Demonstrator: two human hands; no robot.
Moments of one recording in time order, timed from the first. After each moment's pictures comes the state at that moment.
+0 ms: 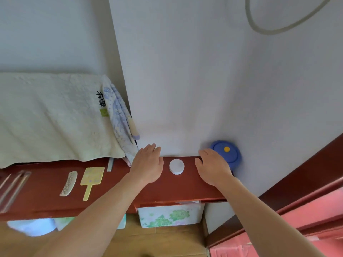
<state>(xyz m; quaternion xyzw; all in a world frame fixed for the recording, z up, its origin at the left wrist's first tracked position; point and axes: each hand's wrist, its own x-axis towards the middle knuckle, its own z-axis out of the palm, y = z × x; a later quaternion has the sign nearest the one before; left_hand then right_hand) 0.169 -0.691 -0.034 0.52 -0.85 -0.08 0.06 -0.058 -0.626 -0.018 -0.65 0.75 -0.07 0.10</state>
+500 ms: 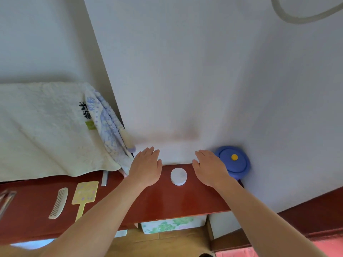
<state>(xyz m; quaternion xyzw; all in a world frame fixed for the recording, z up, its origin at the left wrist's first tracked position) 0.158 -0.767 -0.061 0.52 -0.85 -0.09 0.03 -0.066 -0.702 -0.049 -0.67 0.73 -0.04 0.13</state>
